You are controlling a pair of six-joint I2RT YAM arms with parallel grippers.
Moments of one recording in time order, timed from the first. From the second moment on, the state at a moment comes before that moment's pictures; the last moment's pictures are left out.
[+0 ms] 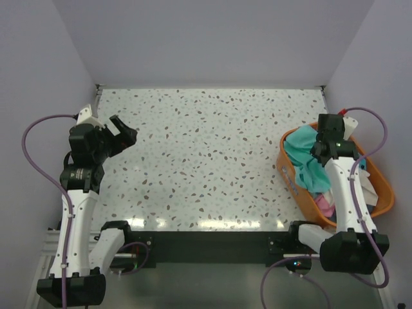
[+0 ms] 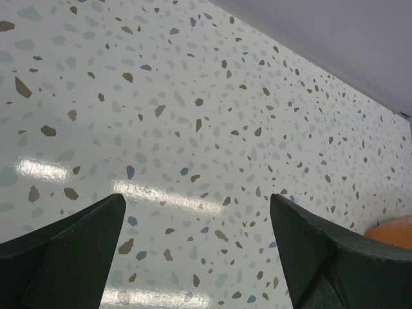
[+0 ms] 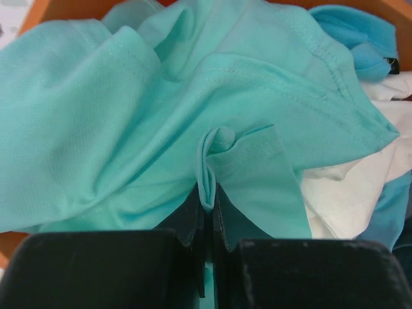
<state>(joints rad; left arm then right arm) 0.06 0.83 0.98 -0.57 0.10 -0.49 -0.09 1.13 1.10 -0.89 0.49 0.45</state>
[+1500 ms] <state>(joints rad) 0.06 0.79 1.12 -0.80 -0.05 -0.50 0.87 2.03 2.54 -0.26 0.01 0.29</state>
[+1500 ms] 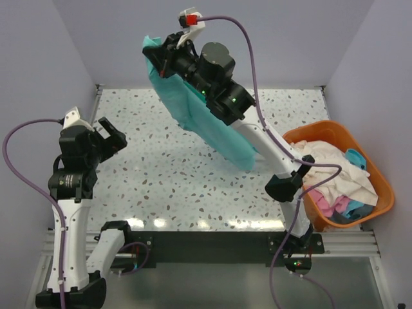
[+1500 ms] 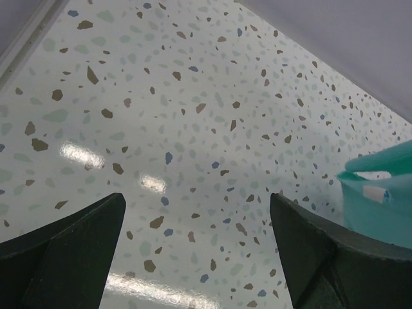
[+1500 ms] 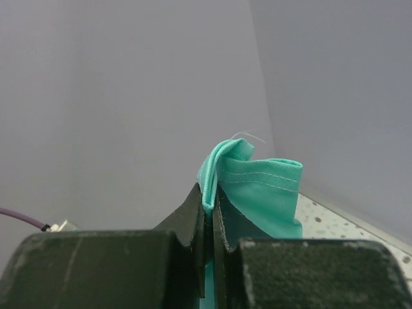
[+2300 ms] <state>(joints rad) 0.06 0.82 1.06 -0.83 -0.17 -0.54 0.73 1.33 1.21 -0.21 0.50 0.34</state>
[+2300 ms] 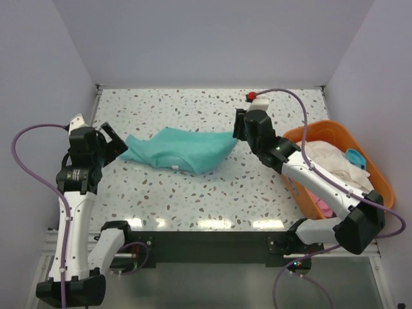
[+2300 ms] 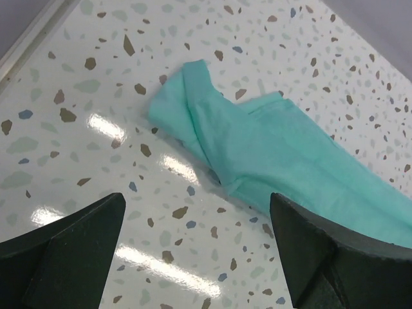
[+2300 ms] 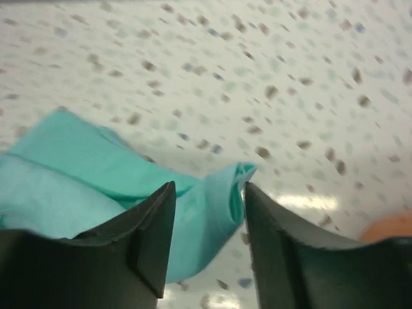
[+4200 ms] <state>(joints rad) -0.22 1.41 0.72 -0.38 -0.05 -0.75 0.81 1.42 0.80 -0.53 0.51 1.01</state>
